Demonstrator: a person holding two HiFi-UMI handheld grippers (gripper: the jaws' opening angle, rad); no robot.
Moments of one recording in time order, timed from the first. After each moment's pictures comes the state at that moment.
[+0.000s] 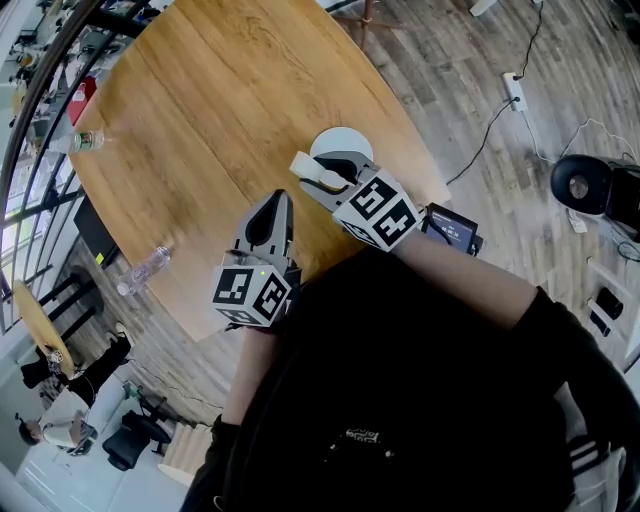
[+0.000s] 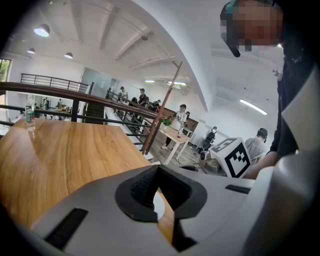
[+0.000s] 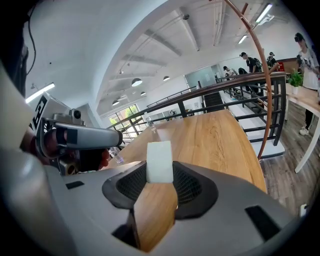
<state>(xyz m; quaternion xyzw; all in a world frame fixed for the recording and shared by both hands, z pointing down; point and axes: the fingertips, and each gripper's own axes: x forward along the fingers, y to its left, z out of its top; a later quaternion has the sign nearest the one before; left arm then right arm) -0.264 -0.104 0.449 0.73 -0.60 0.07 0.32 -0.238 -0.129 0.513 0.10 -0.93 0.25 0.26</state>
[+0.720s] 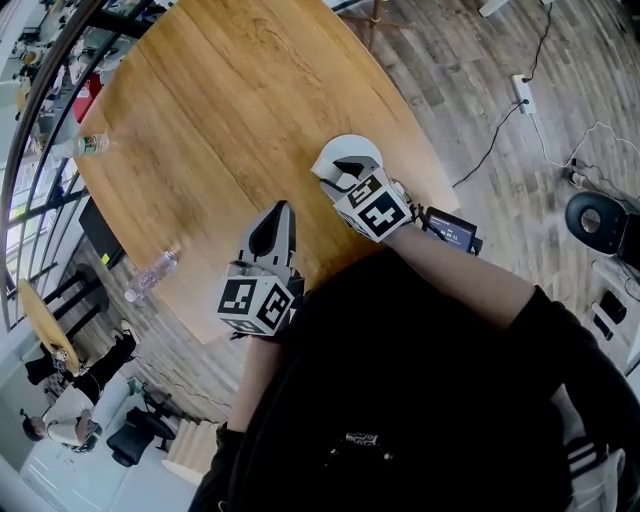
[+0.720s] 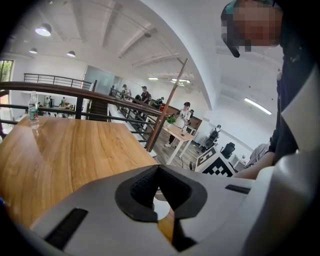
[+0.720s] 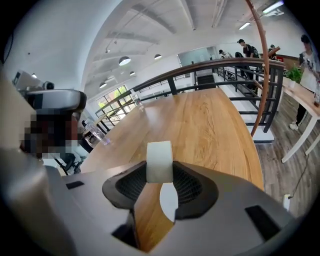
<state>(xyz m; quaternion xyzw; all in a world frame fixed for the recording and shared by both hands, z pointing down) -0.275 -0.105 0.461 0.72 -0.60 0.08 0.34 -0.227 -0.137 0.596 0.13 -0.88 0.26 0.38</state>
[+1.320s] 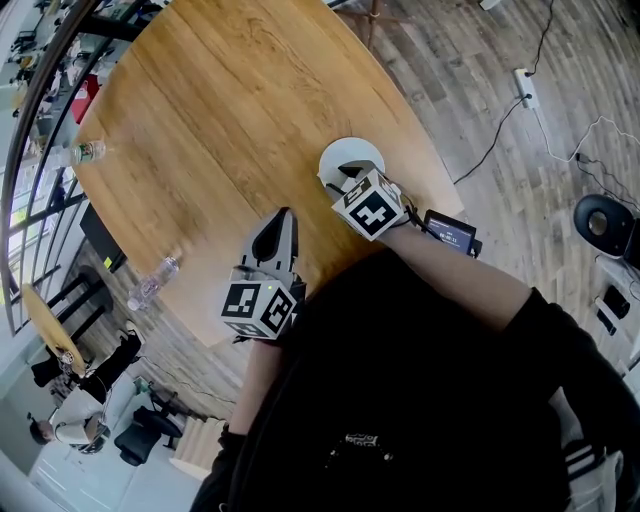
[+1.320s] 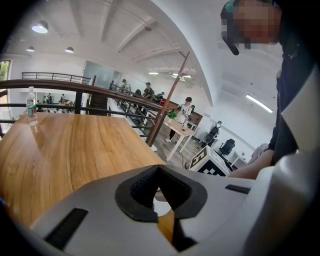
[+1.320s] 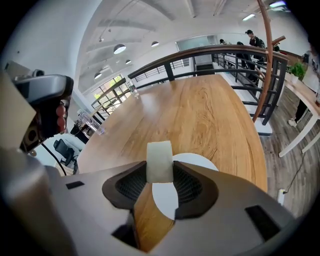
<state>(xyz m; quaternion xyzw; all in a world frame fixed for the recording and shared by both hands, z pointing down) -0.274 -0.106 0.483 0.71 -0.59 0.10 0.36 -0.220 -0.130 0.635 0.12 -0.85 0.28 0.44</state>
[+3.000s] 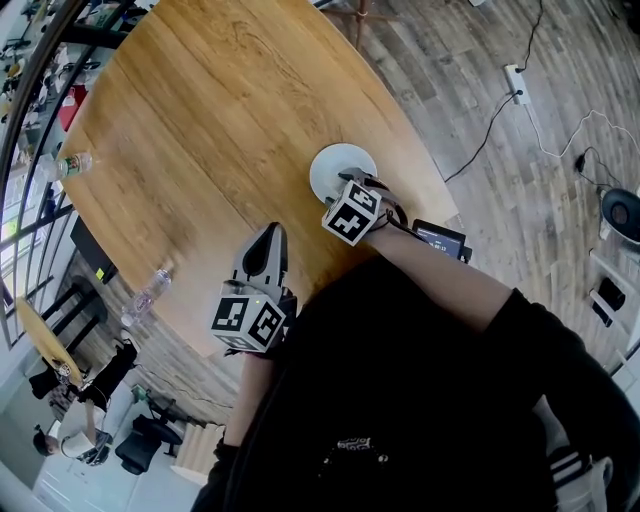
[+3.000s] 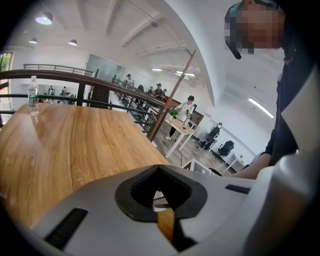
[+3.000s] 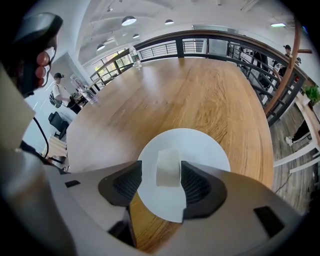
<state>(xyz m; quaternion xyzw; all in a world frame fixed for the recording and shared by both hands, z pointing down) -0.278 -0.098 0.499 0.71 -0.59 0.10 0.39 -0.202 -0.109 0.707 0.09 -0.81 0.21 0.55</state>
